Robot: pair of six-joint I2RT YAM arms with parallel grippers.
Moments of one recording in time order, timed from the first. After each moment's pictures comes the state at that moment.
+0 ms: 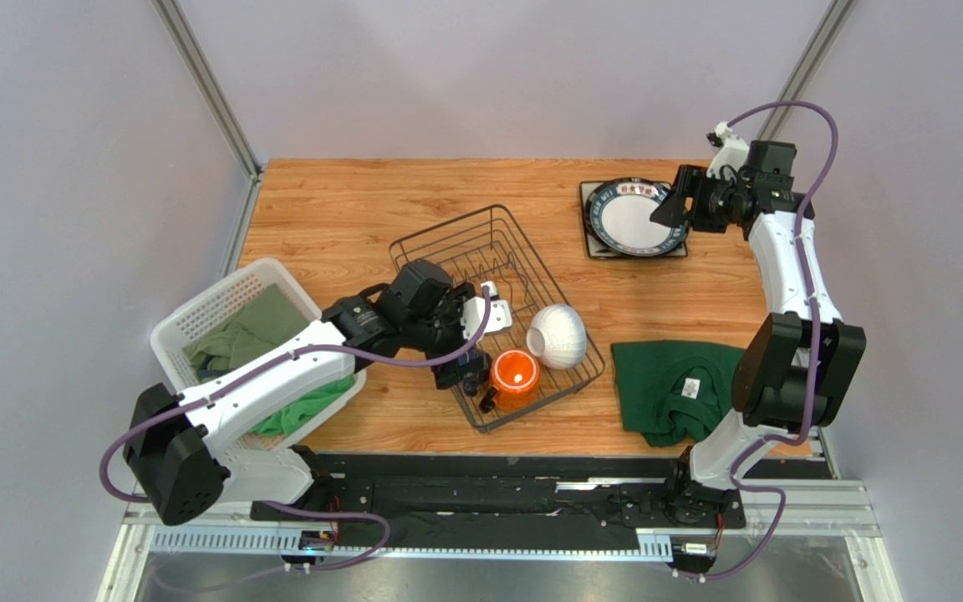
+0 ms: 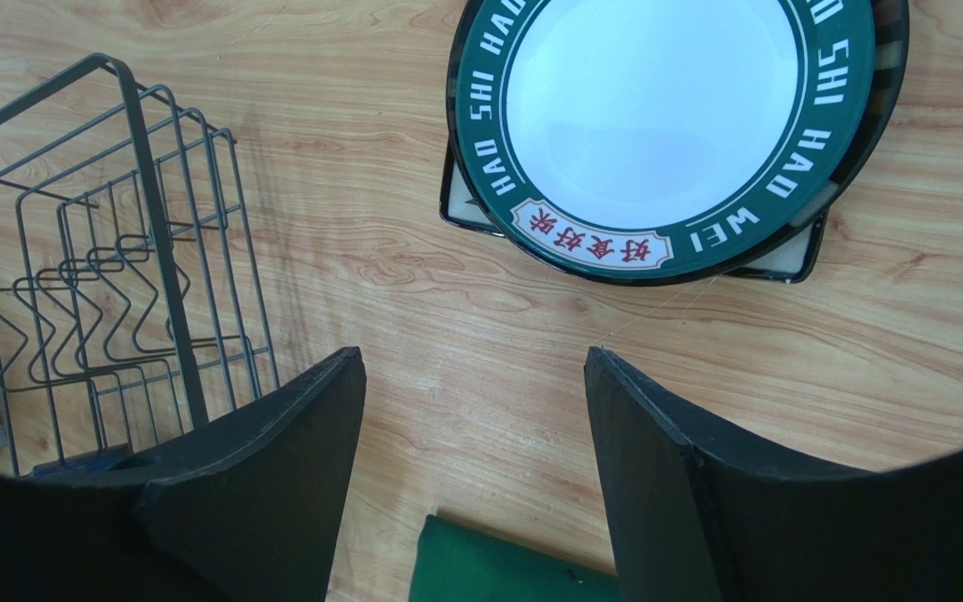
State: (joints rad) left arm -0.81 1.25 1.01 -0.57 0.31 0.49; right arm -0.20 1.68 1.54 -0.61 -0.54 0.00
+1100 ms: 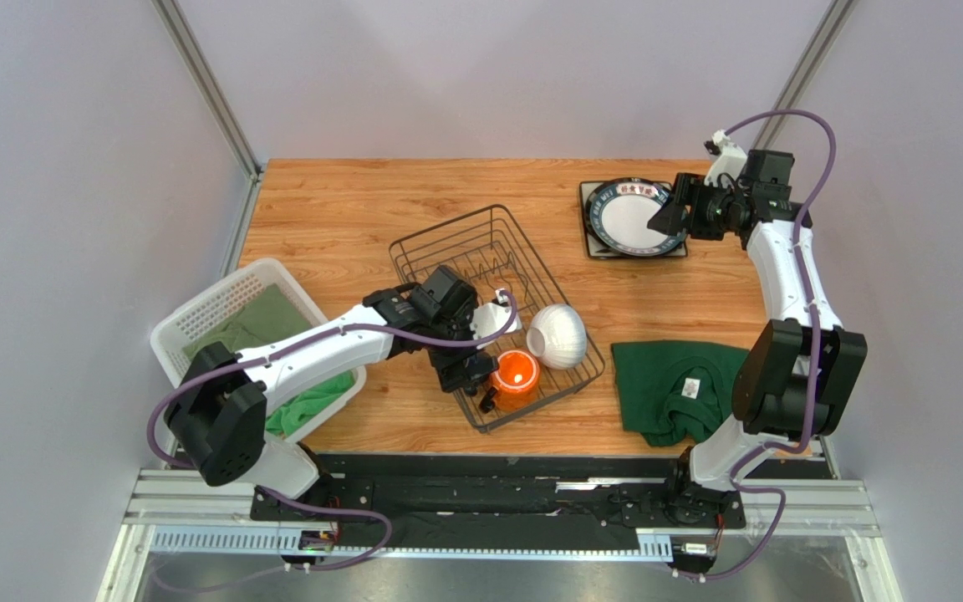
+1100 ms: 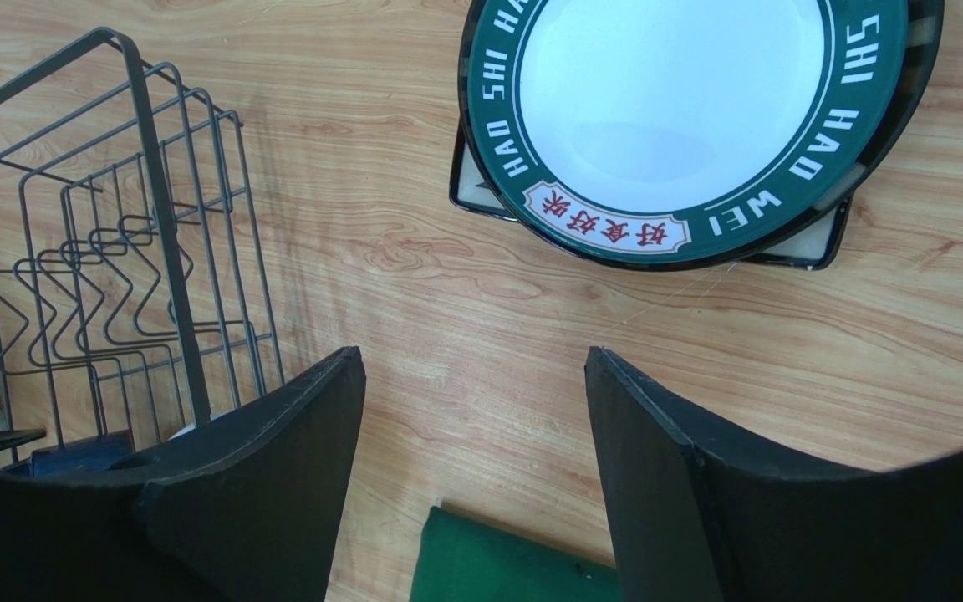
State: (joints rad) left arm -0.80 1.46 1.02 -0.60 0.20 0.44; right arm -0.20 1.65 1.46 -0.57 -0.56 -0.01
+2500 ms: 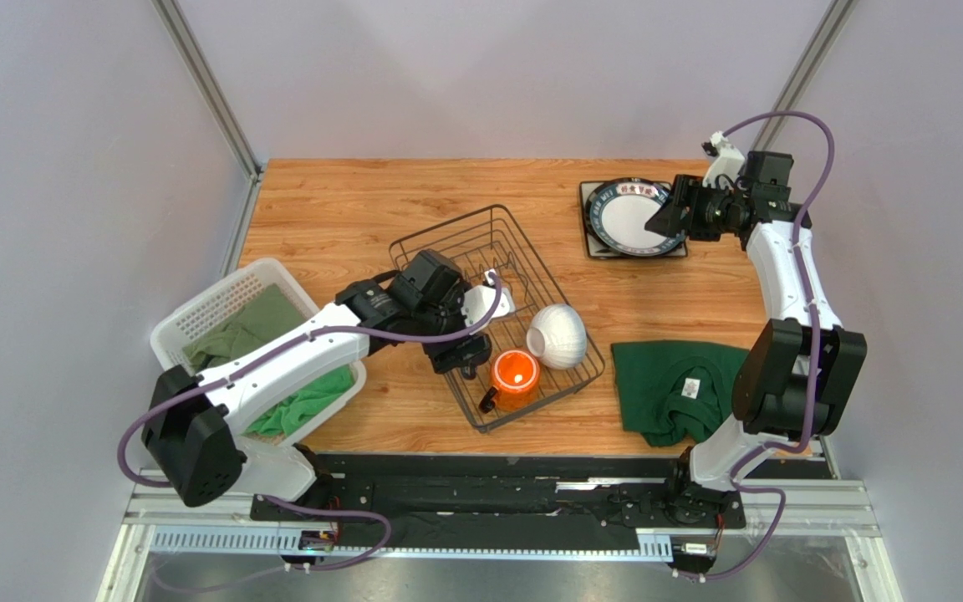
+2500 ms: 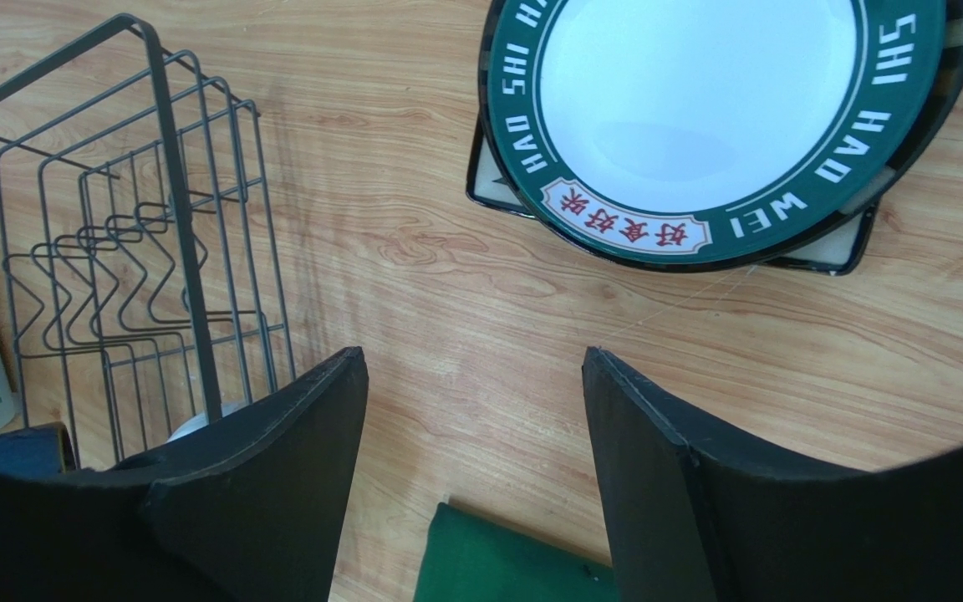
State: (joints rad) left arm -0.79 1.37 1.10 -0.68 0.20 0.44; right arm -0.20 1.65 1.45 -0.57 -0.59 -0.01
